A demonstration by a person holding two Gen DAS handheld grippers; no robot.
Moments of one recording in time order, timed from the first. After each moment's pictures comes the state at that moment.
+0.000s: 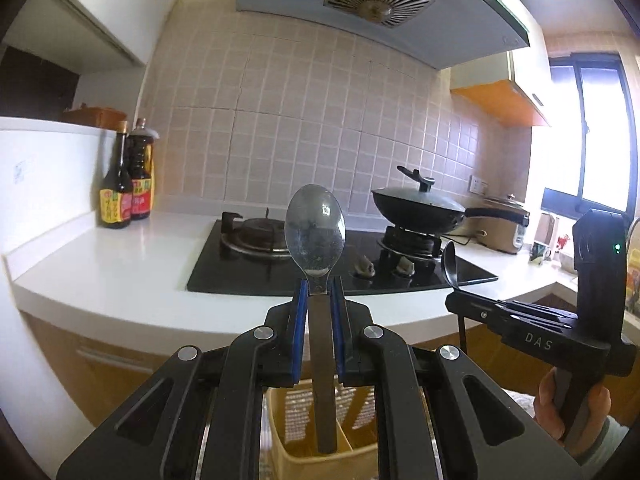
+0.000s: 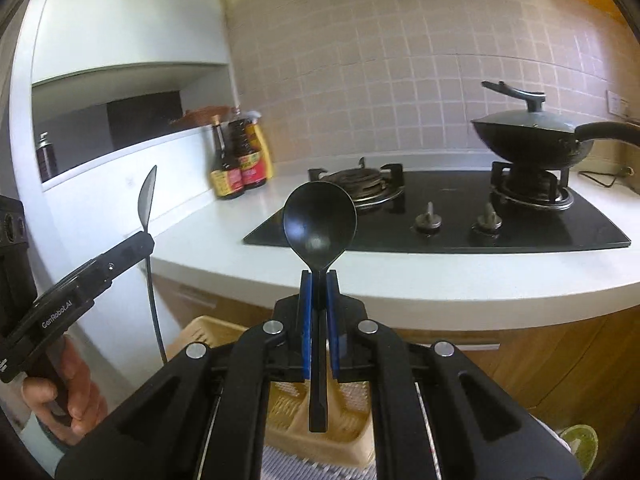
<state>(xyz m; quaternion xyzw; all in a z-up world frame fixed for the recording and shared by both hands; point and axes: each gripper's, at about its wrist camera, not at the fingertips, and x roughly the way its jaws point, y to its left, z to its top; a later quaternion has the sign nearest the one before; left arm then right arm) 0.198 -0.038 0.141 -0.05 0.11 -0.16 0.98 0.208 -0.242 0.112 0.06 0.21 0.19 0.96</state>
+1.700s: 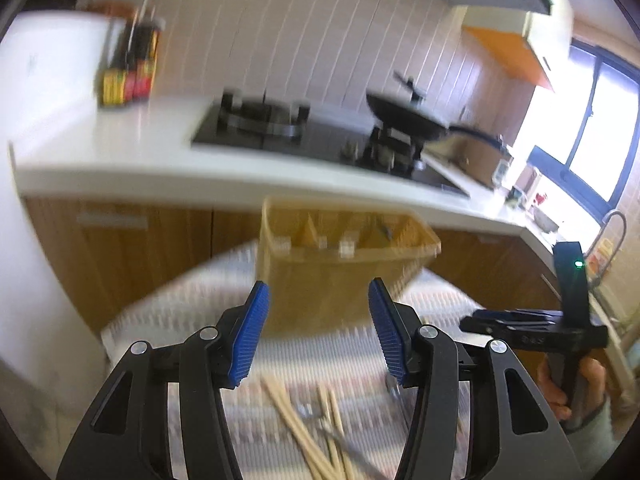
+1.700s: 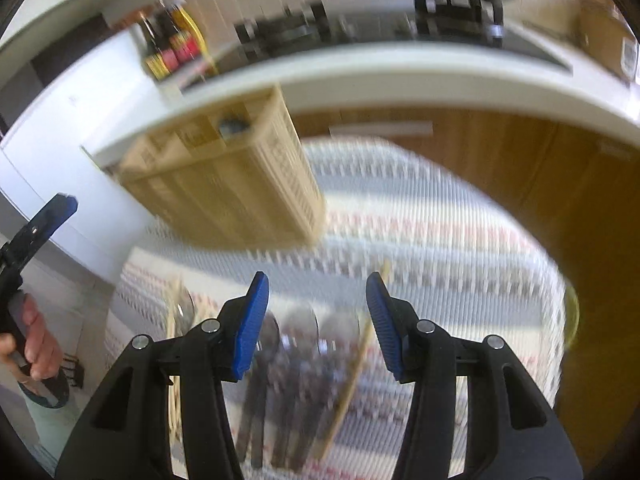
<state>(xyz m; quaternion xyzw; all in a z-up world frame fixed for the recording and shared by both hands) 0.136 0.000 0.095 -0.10 0.33 -0.20 0.92 0.121 -0.300 0.030 0.08 0.50 0.11 0.86</state>
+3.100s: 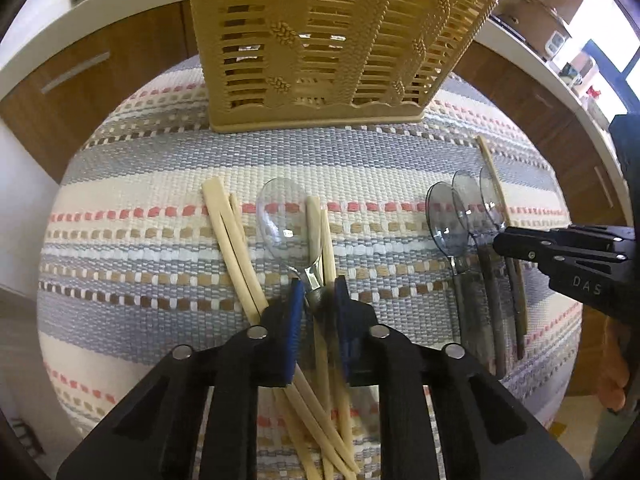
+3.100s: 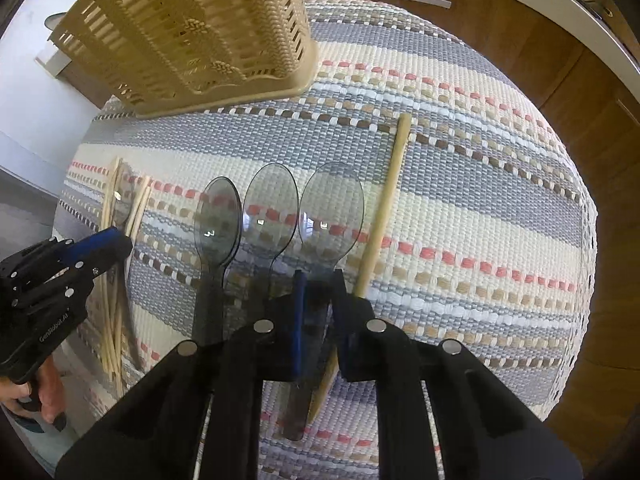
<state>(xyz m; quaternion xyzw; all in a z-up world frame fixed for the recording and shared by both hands) 0.143 -0.089 -0.040 -0.01 0.55 -0.15 0.82 0.116 -0.237 -0.045 0.01 0.61 0.09 0.78</state>
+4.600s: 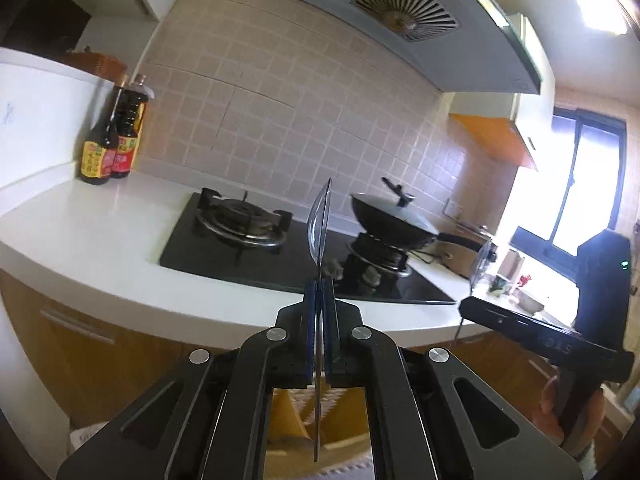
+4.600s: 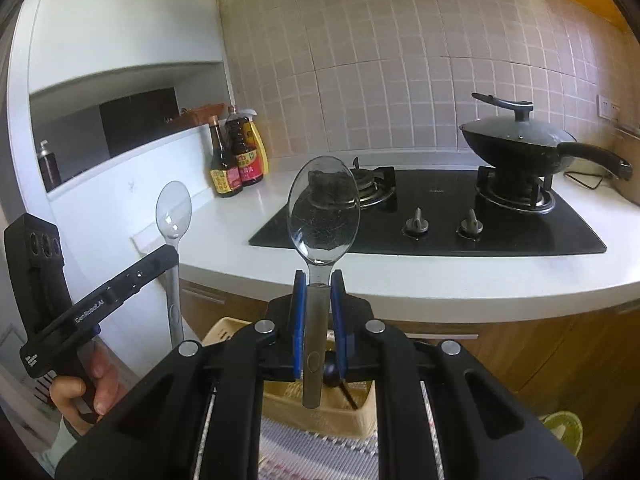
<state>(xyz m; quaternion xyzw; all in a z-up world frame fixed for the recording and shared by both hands) 0.207 -0.009 0.146 -0.15 0.15 -0.21 0.95 0.187 -0.240 0.165 0.05 0.25 0.18 0.95</state>
